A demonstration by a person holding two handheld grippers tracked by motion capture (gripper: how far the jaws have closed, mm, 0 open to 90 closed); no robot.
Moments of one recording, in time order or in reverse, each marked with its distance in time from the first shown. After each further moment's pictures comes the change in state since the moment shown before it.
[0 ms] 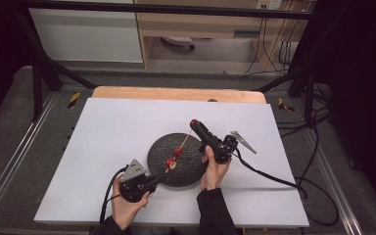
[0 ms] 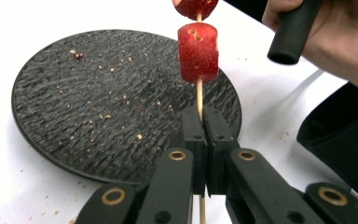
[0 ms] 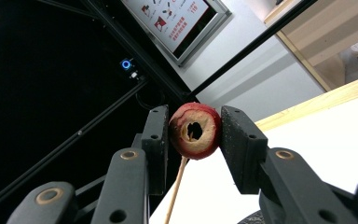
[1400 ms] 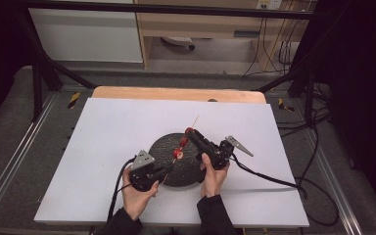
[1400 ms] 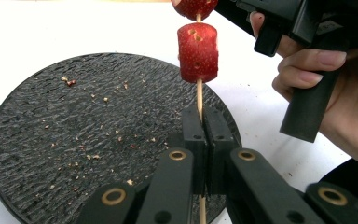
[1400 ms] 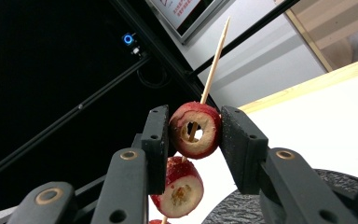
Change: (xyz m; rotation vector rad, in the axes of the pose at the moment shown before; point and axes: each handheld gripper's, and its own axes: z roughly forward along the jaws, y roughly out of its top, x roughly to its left) left arm 0.000 0.022 0.022 -0.023 0.008 -0.034; right arm 0.002 -0.014 -0.007 0.098 0.013 -0.046
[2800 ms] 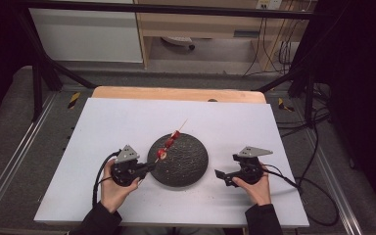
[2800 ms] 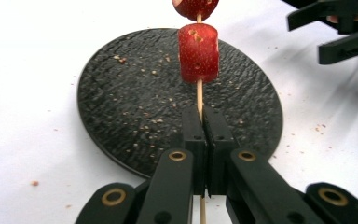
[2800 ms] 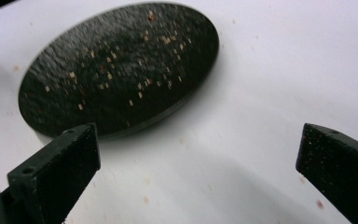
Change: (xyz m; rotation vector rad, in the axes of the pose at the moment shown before) left arm 0.038 0.013 -0.032 0.147 0.036 0.102; right arm -0.047 0.031 -0.084 0.687 -0.223 -0.516
